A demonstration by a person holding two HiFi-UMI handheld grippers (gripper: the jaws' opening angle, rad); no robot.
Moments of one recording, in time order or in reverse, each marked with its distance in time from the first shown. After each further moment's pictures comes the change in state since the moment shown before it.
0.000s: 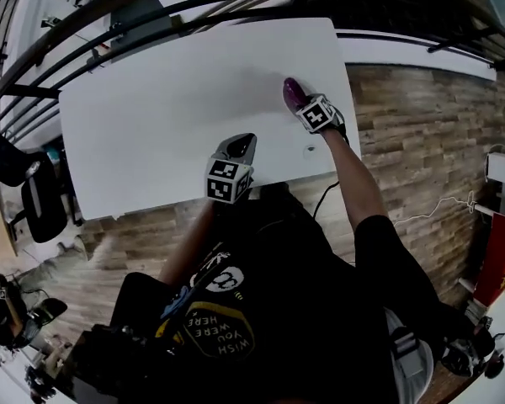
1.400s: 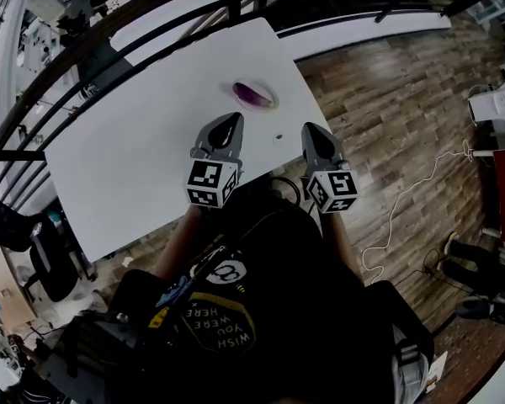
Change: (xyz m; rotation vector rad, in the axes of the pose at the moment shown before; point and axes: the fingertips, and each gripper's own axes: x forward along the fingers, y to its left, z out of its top) left arm -0.049 -0.115 0.112 0.297 -0.300 -0.150; right arm -0.351 0.074 -0.036 0.626 -0.931 -0.345
